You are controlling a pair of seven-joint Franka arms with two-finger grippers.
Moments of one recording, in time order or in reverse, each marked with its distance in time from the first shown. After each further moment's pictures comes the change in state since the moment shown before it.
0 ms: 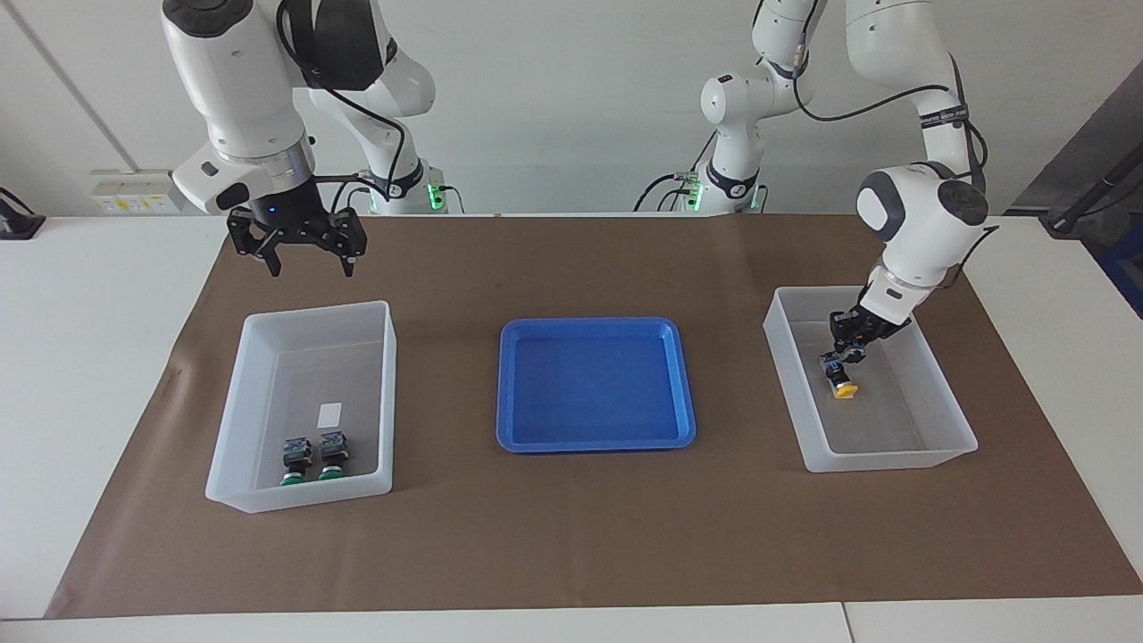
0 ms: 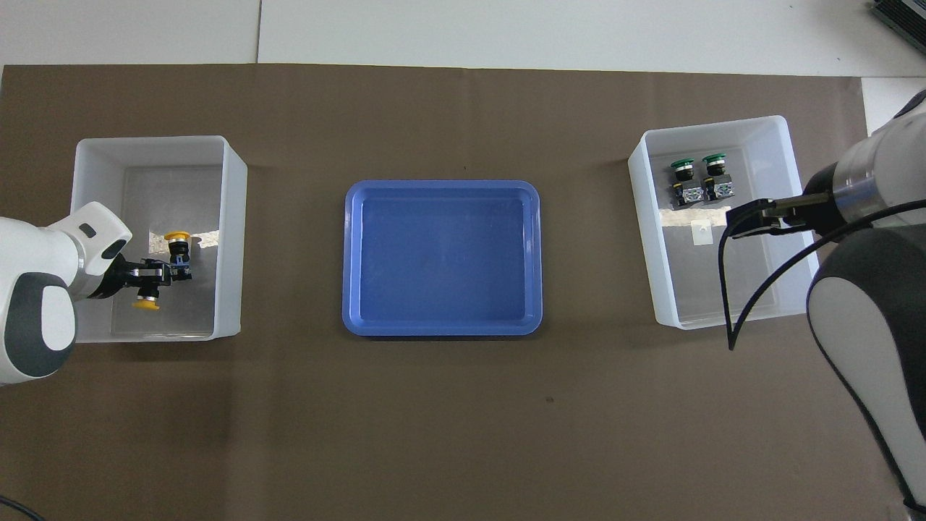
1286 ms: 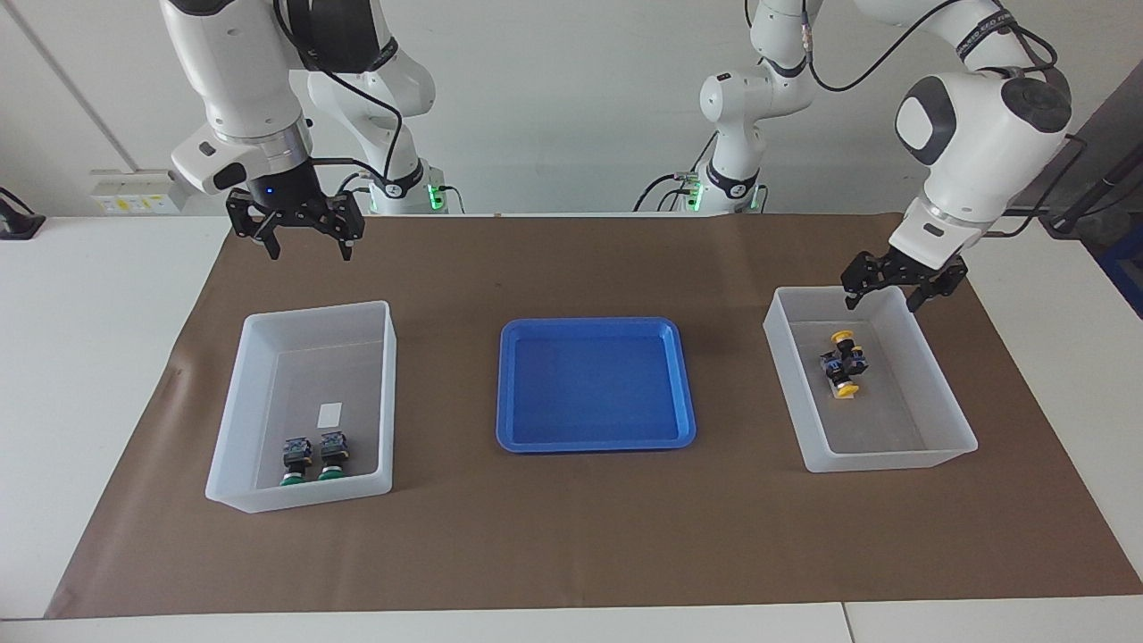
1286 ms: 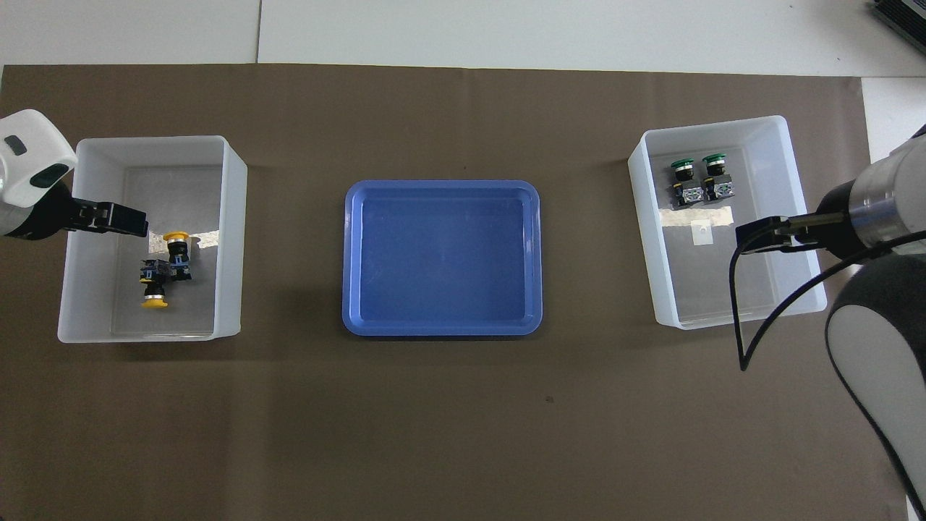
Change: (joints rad) left arm -0.097 -0.088 -0.031 0.417 0.030 -0.534 -0.053; right arm -0.029 -0.049 0.000 -0.039 0.016 -0.009 0.000
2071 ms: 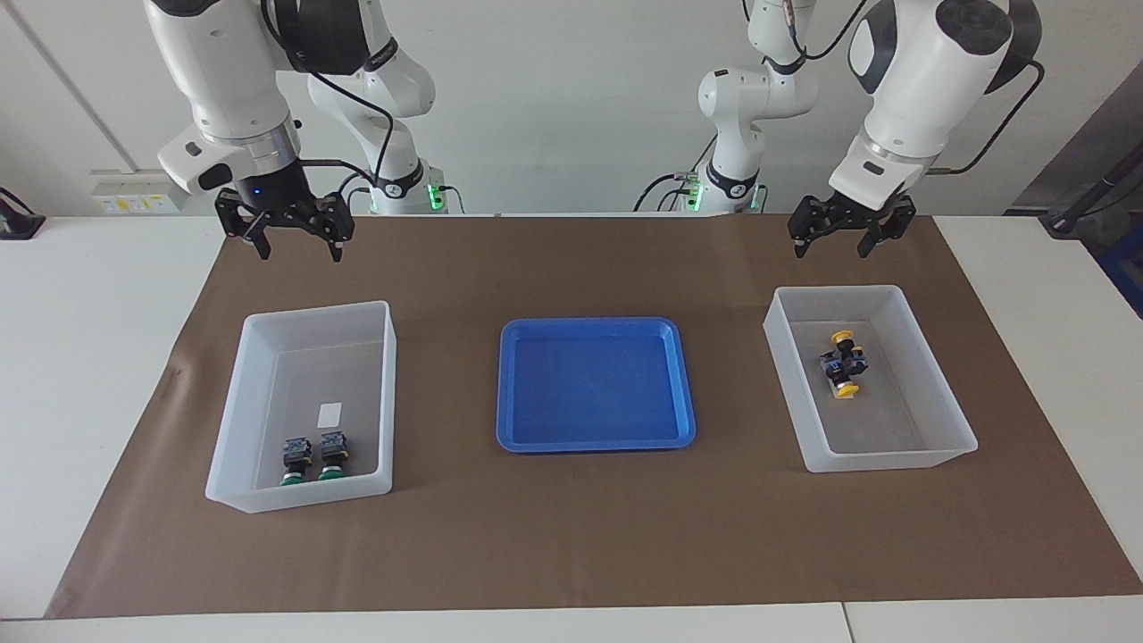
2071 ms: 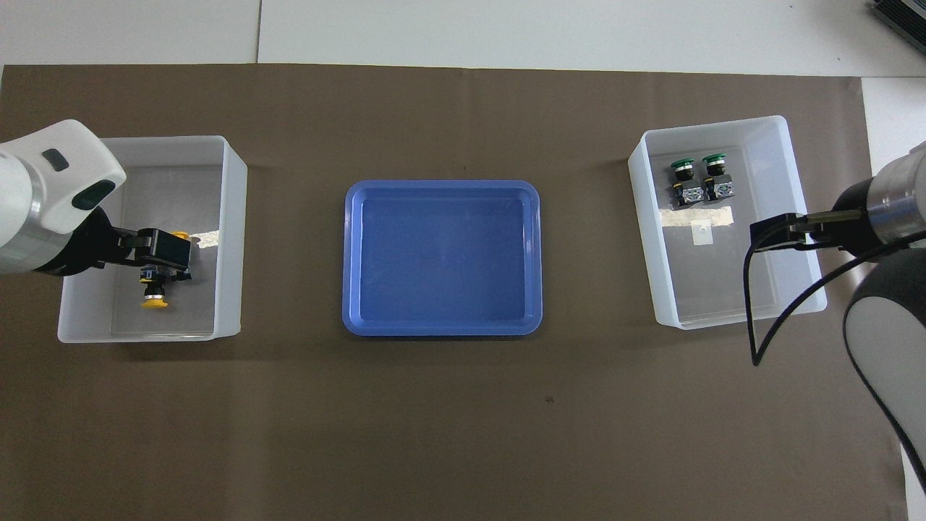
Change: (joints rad) left arm -0.130 -0.066 0.011 0.126 -0.004 -0.227 -0.157; right arm -0.011 0.000 0.000 0.000 0.000 0.000 0.000
